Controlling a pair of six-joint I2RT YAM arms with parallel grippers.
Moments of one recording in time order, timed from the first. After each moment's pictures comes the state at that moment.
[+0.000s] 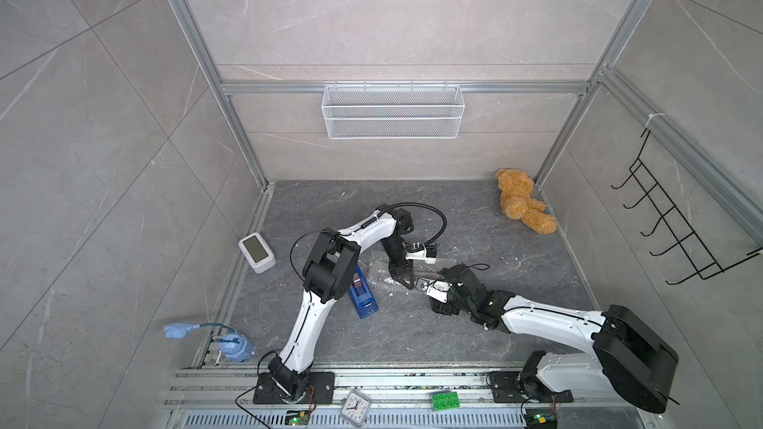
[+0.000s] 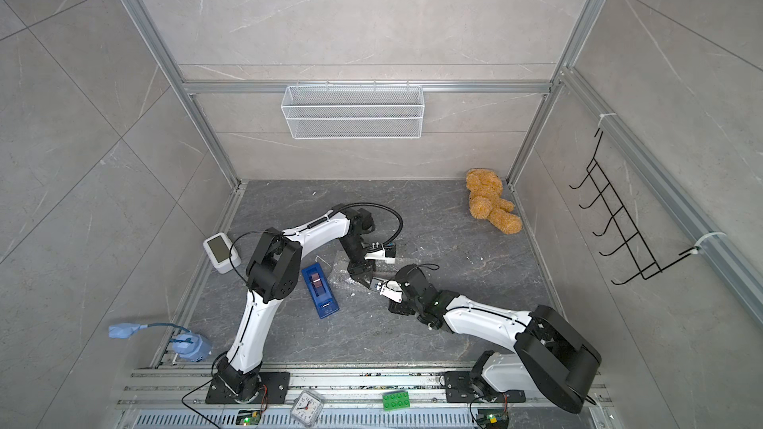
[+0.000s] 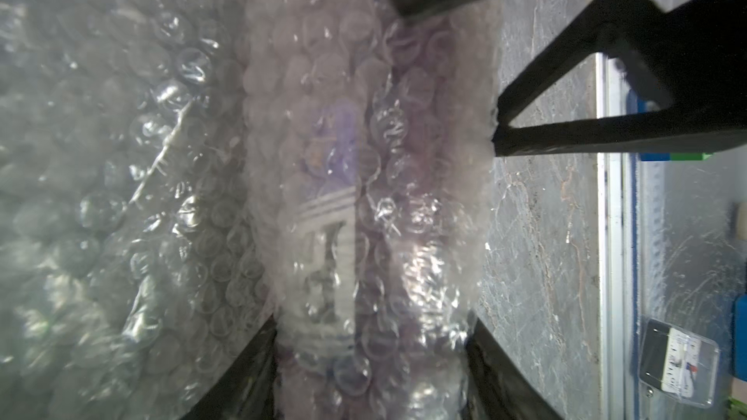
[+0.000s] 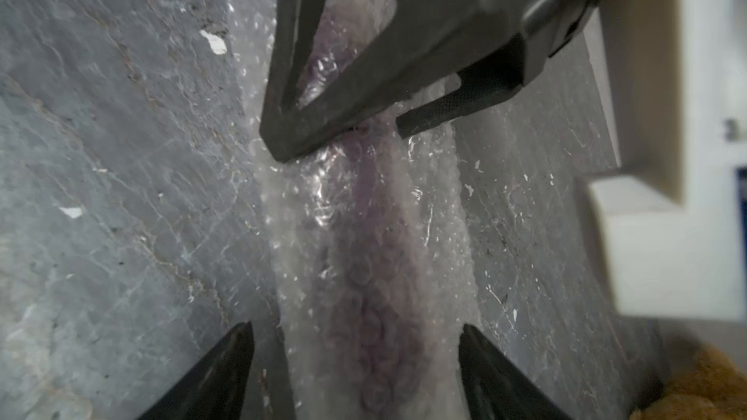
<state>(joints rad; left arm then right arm) -0.65 2.31 1.86 -1.29 0.62 1.00 0.80 1.34 0.54 0.01 0.17 -0.69</state>
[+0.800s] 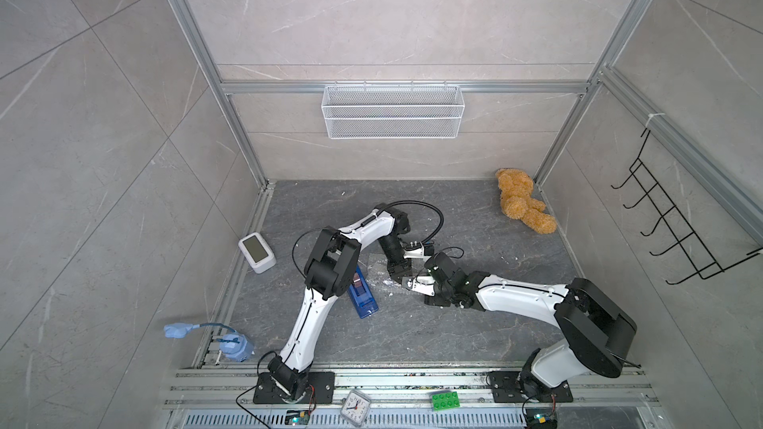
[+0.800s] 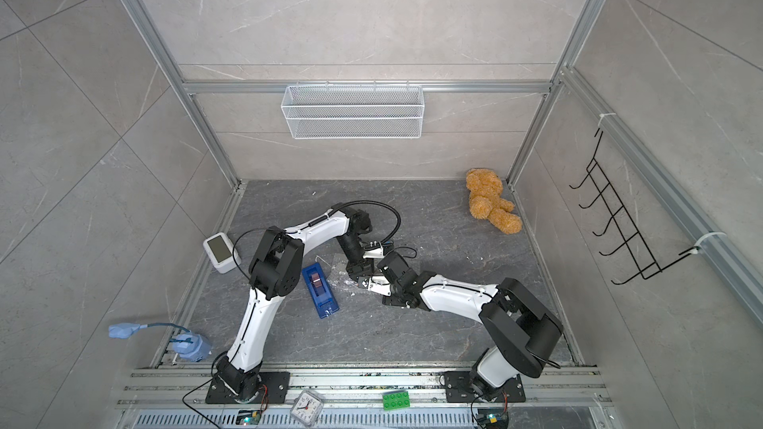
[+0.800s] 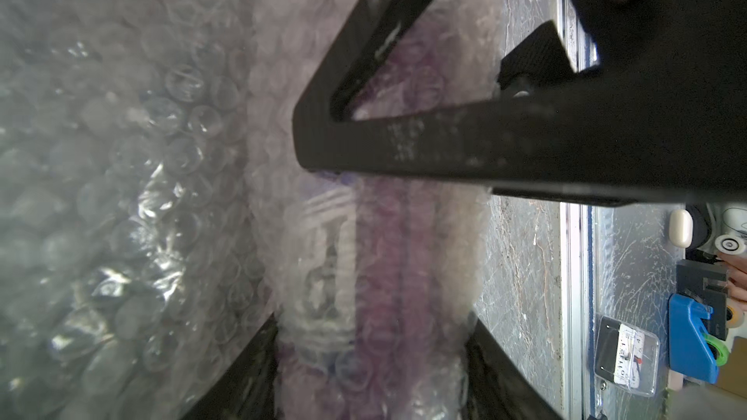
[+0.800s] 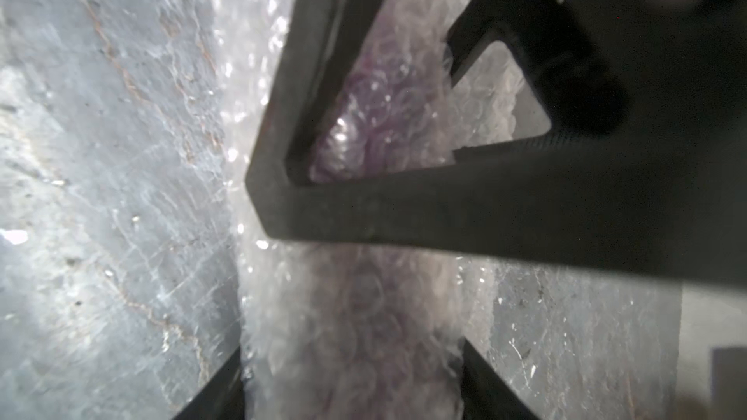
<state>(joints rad) -0.62 2.35 1.89 -1.35 0.68 1.00 0.80 1.56 0.79 -0.23 0.14 -0.74</state>
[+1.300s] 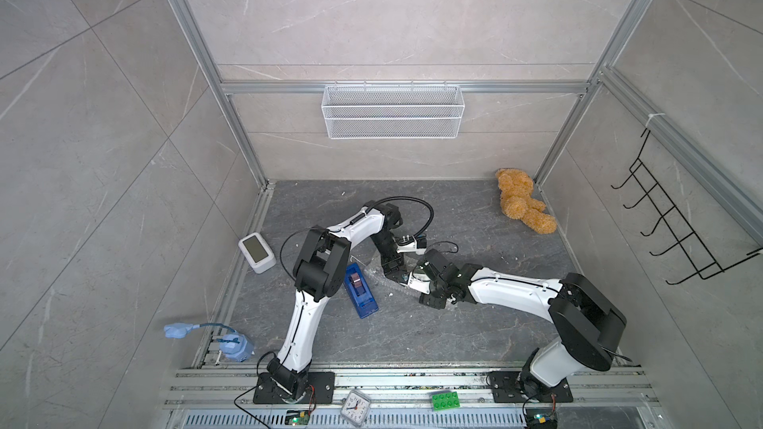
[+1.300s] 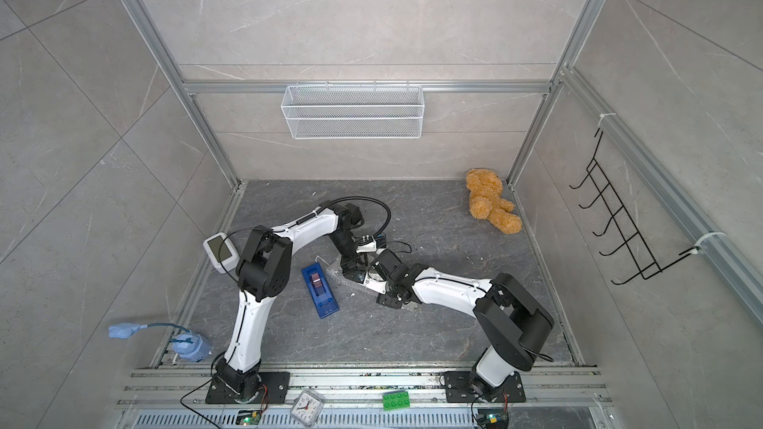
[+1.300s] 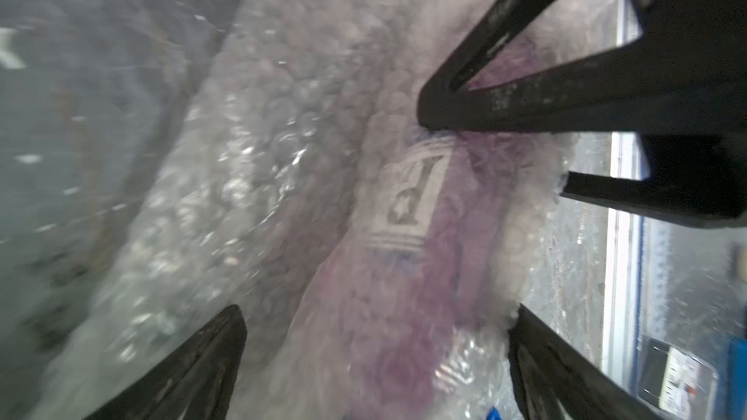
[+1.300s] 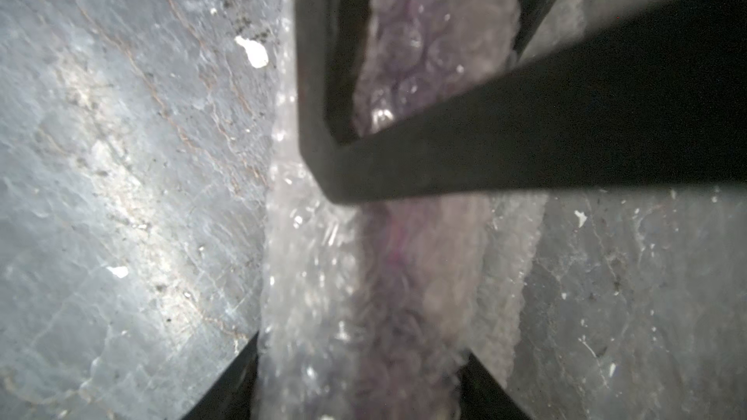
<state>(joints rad) -0.57 2.21 1.75 -1.16 0.59 0.93 0.81 1.62 0.91 -0.41 0.08 -0.53</state>
